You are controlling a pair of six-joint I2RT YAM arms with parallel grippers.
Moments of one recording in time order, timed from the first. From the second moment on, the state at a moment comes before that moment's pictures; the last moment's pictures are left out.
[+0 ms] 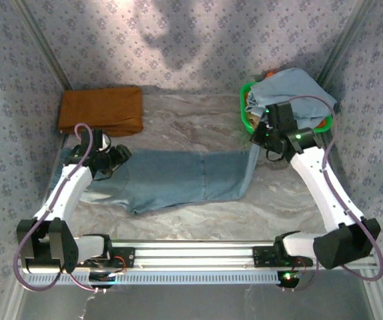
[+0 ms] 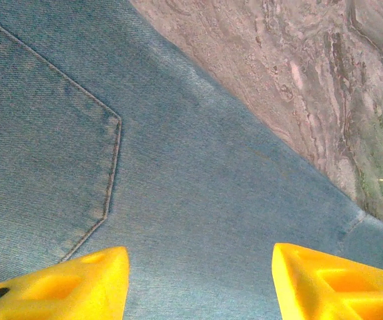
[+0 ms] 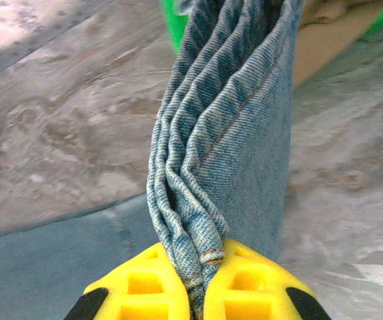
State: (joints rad) left arm -0.05 1.22 0.89 -0.62 0.24 -0.71; right arm 0.31 1.29 1.36 -0.90 0.09 0.64
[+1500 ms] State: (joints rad) left arm 0.07 1.17 0.84 -0.64 0.33 -0.68; right arm 1.03 2.06 1.83 -0.80 0.05 0.84
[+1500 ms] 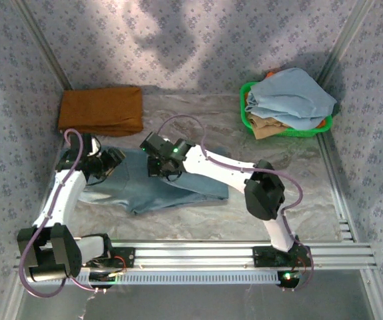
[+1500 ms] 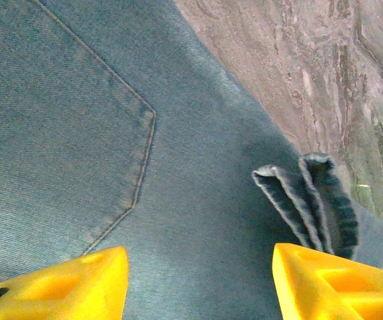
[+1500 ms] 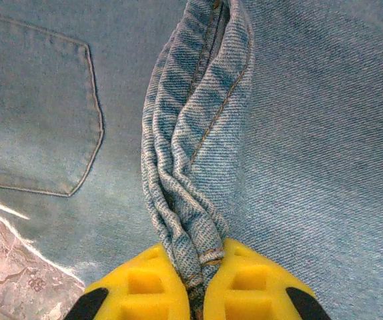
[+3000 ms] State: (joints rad) left arm -0.26 1.70 0.89 -0.30 0.34 -0.69; right arm 0.44 1.96 1.34 -0.71 -0.09 0.65
